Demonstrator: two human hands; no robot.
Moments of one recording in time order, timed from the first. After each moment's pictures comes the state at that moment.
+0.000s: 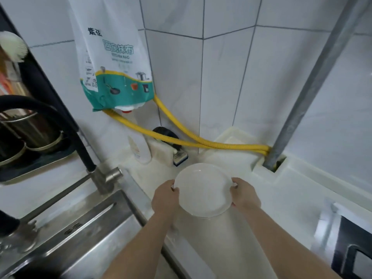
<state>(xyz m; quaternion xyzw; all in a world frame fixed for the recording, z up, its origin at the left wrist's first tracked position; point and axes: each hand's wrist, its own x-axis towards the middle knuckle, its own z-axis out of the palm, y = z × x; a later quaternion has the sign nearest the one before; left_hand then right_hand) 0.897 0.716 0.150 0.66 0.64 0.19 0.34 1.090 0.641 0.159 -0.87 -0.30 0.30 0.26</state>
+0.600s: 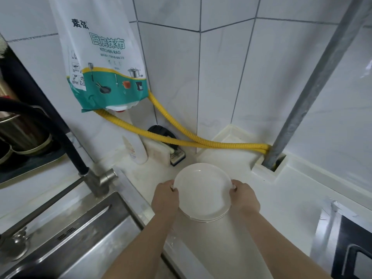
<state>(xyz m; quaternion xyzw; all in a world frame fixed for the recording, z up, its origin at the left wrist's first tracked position) 0.909 0.730 0.134 0.66 0.65 0.19 0.32 1.095 0.646 0.142 -0.89 -0.33 0.25 0.20</state>
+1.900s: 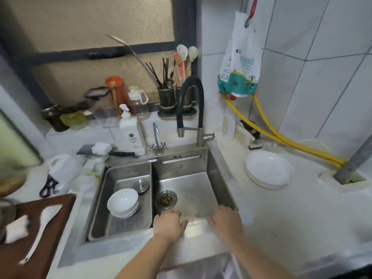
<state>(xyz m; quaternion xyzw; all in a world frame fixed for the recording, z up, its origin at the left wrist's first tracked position) 0.689 0.417 0.153 0.65 0.74 -0.07 0.15 0.874 0.449 0.155 -0.61 -0.79 0.10 -0.01</state>
